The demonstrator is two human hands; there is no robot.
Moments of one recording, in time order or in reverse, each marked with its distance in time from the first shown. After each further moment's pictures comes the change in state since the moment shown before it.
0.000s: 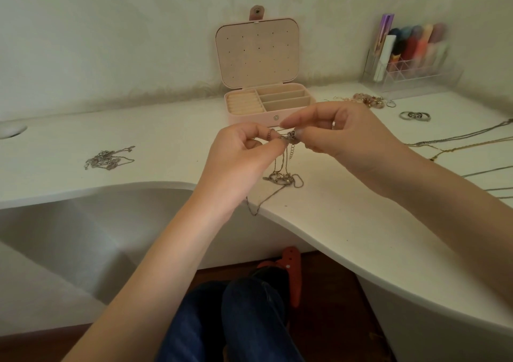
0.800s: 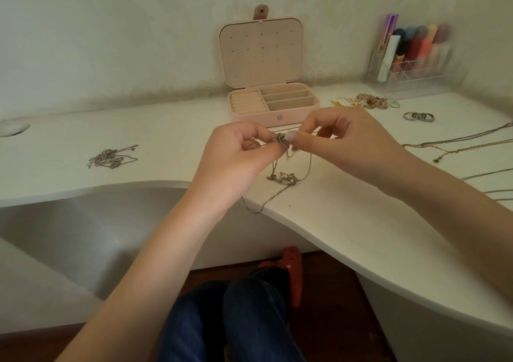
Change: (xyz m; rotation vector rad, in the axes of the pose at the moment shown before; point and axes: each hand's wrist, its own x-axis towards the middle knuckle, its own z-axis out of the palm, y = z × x) left_hand -0.002 0.000 -0.011 0.041 -0.016 0.033; right_hand -0.005 -0.001 0.001 -0.239 -0.046 -0.086
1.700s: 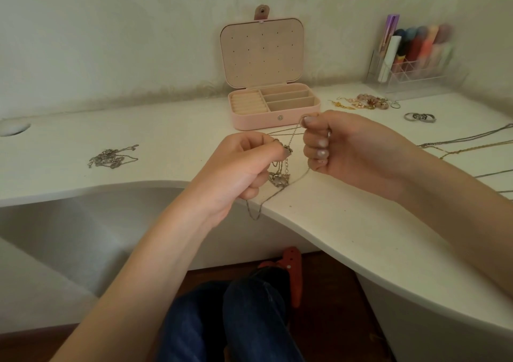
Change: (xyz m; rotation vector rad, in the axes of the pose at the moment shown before) left_hand -0.004 0.005 -0.002 -0.095 -0.213 -0.172; right_hand 0.006 0.004 -0.003 0.815 -0.208 0.356
